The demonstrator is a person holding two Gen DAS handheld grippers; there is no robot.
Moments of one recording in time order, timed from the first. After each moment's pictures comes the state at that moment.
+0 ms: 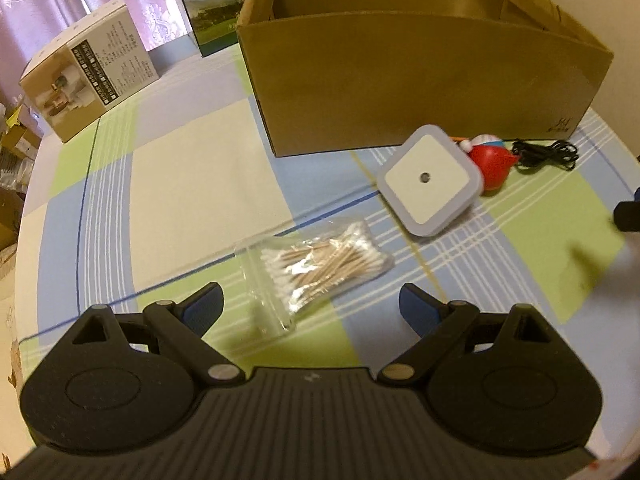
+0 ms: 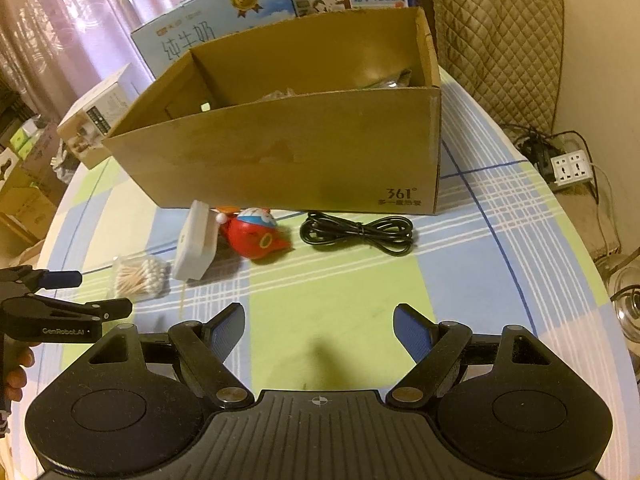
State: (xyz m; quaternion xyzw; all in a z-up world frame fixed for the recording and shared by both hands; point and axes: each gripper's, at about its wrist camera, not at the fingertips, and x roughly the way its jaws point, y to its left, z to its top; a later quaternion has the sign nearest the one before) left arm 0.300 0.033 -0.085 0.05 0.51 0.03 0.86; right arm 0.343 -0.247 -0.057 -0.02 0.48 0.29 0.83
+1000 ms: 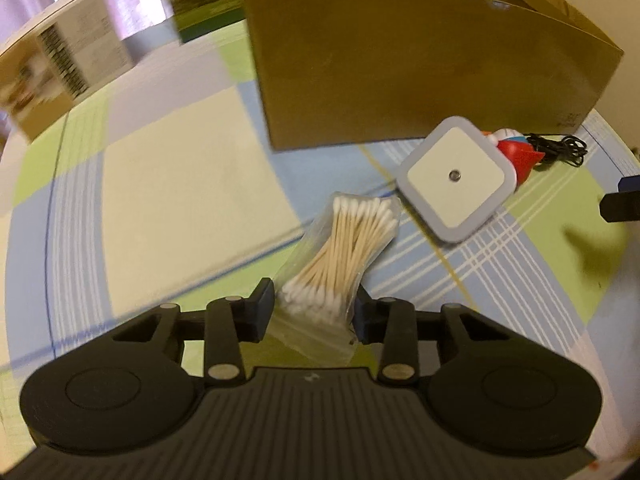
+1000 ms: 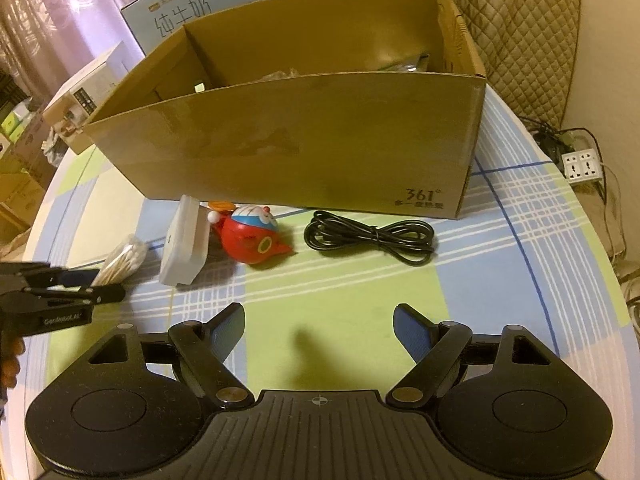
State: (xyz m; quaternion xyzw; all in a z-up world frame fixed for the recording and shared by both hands) left arm 0.315 0.058 -0.107 0.03 0.52 0.00 0.86; right arm 0.360 -0.220 -0.074 -0.04 0.50 0.28 0.81
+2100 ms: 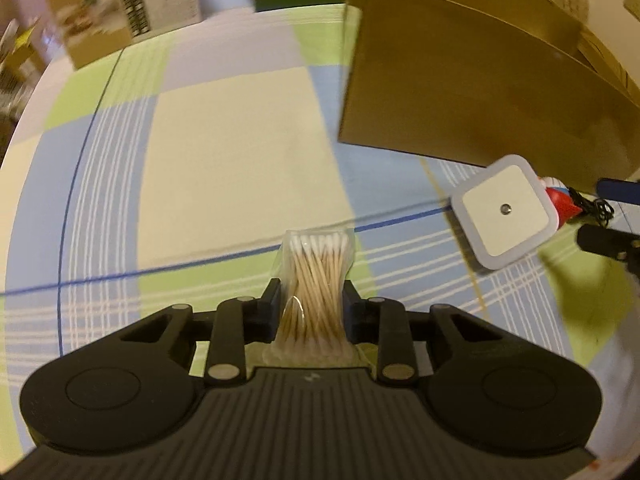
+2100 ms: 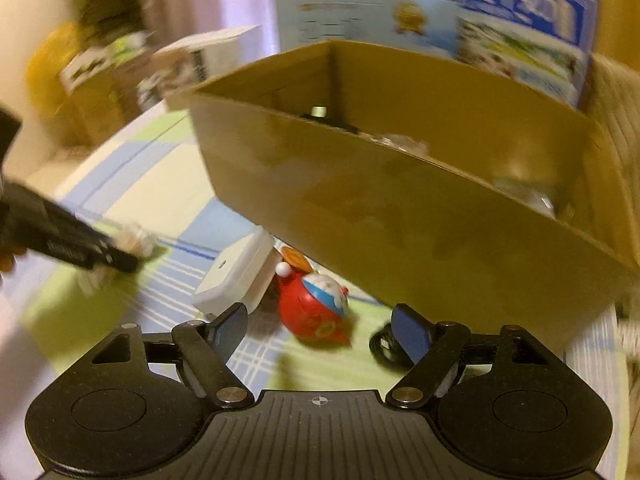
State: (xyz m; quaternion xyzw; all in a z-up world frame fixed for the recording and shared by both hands) left arm 0.309 0.093 -0.108 -0.07 0.52 0.06 0.85; right arm 0.364 -0.164 -0.089 -0.19 0.36 0.45 0.79
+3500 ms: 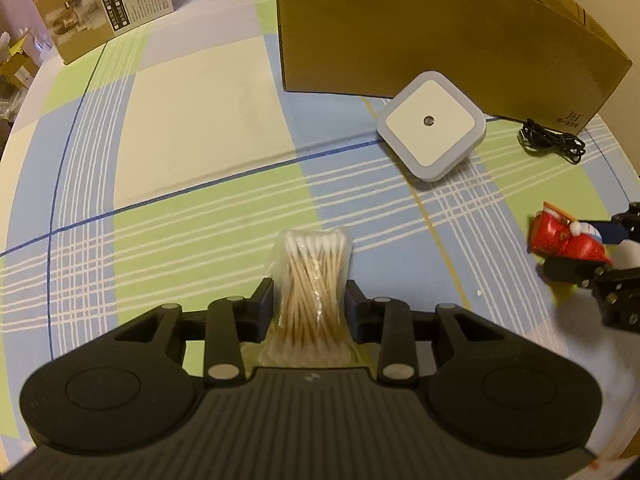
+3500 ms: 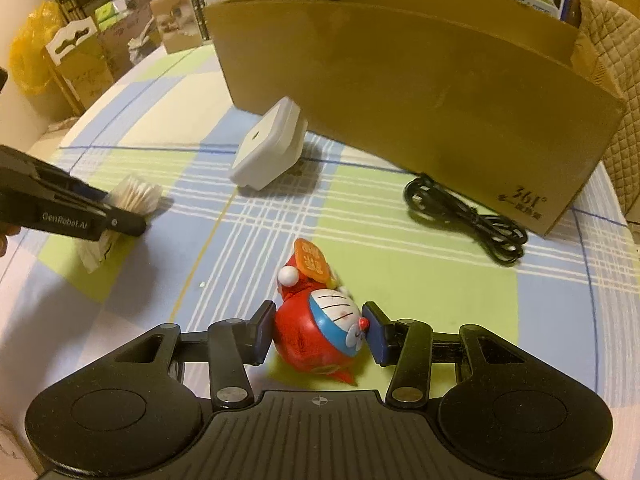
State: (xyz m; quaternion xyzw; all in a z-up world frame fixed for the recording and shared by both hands) left arm 0.273 0.041 -0.107 -0.04 0.54 0.05 0.84; right arm 0.315 -0.192 -0.109 -0.18 0.45 0.41 0.77
